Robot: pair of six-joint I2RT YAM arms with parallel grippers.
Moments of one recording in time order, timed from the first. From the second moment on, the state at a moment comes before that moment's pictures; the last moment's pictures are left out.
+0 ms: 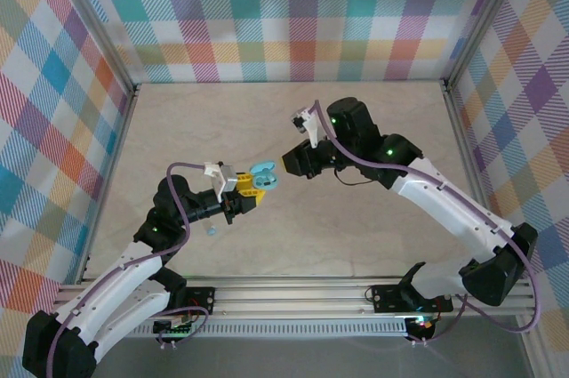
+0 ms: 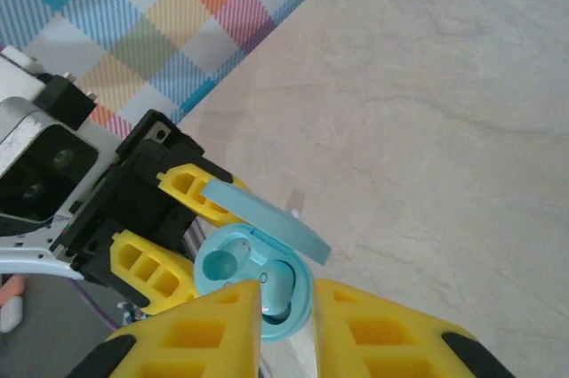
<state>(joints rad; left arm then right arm) -0.49 0.75 0.44 0.23 0.66 -0.04 0.76 1.34 1.40 -0.65 -0.49 0.26</state>
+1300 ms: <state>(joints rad) -0.49 0.77 0.46 0.20 0.64 0.10 0.87 1.48 1.48 -0.80 -0.33 0.06</state>
